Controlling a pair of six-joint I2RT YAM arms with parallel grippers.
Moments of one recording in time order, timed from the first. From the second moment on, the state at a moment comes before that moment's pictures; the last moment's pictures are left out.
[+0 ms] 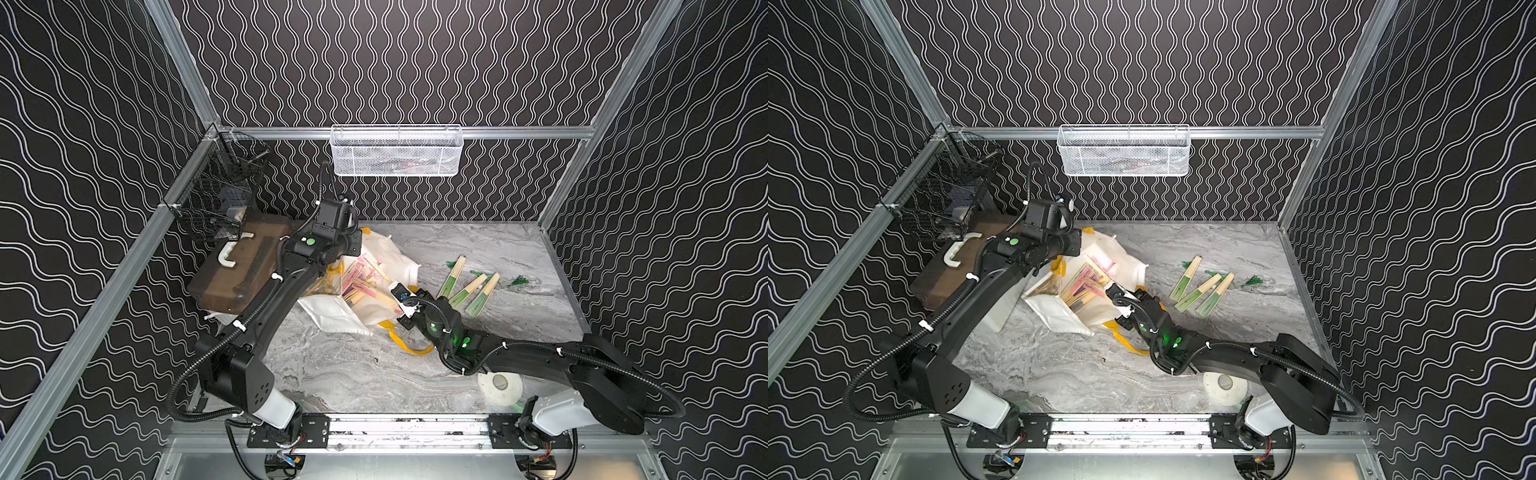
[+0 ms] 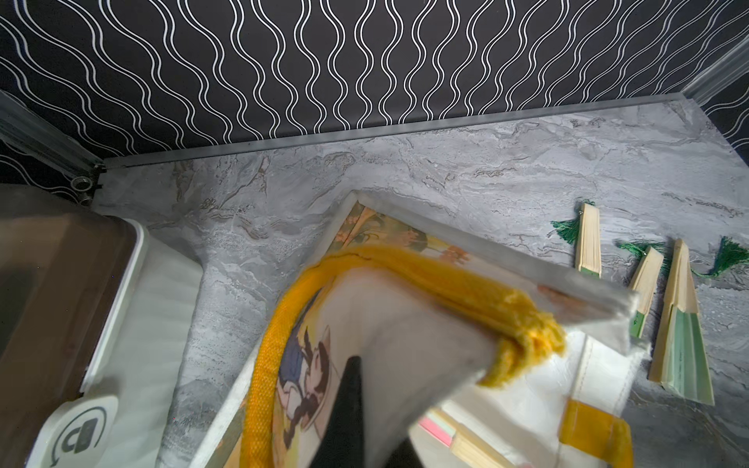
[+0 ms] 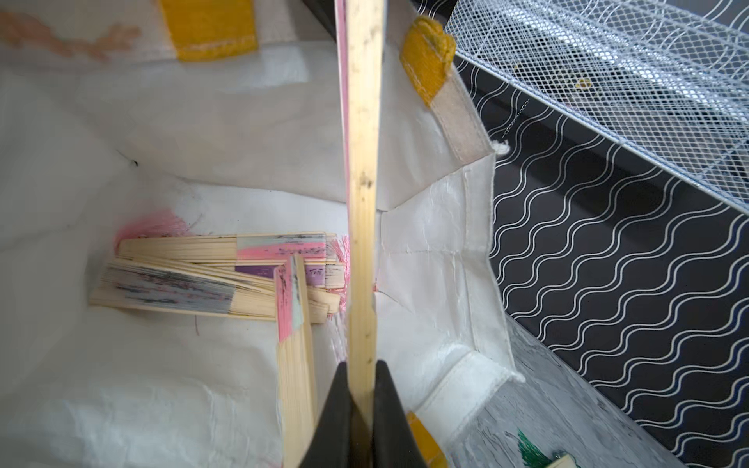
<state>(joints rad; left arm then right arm) -0.31 1.55 1.57 -0.71 -0.16 -0.19 1.01 1.45 0.73 0.56 0.43 -0.31</state>
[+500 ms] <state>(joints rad) -0.31 1.49 1.48 -0.68 -0.15 -0.21 1.00 1.29 0.87 0.41 0.32 -0.07</state>
